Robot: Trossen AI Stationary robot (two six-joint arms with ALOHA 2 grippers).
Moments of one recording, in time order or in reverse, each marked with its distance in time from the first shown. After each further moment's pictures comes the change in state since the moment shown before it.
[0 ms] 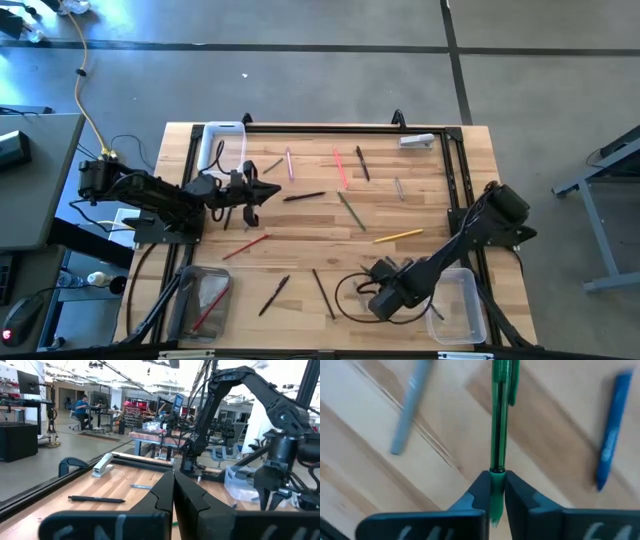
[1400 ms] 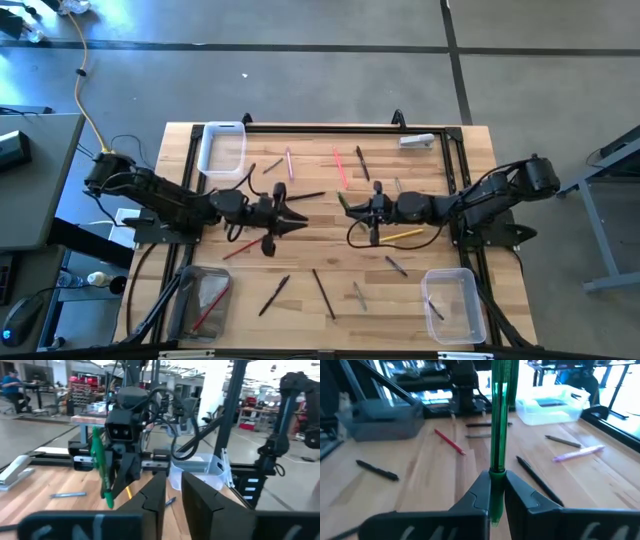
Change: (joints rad) left arm -0.326 0.077 0.386 -0.424 -0.067 0.044; right arm -0.592 -0.381 -0.798 1.678 0.063 -1.311
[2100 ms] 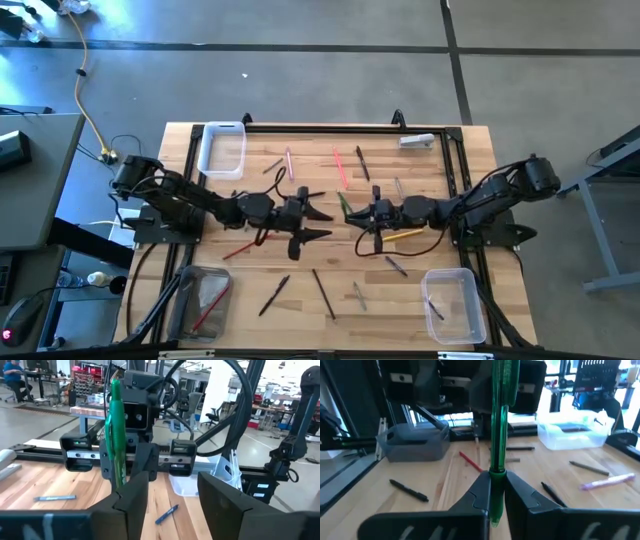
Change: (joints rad) left arm -0.002 0.254 0.224 0.001 -0.006 -0.034; right arm 0.065 0.000 0.001 0.122 -0.016 -0.013
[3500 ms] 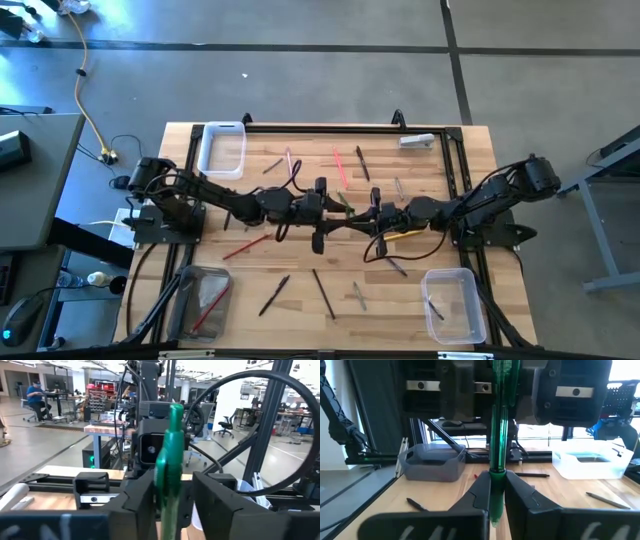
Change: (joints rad) left arm 0.033 0.116 0.261 -0.090 -0.041 0.070; right arm 0.032 0.000 0.001 0.110 -0.039 -0.045
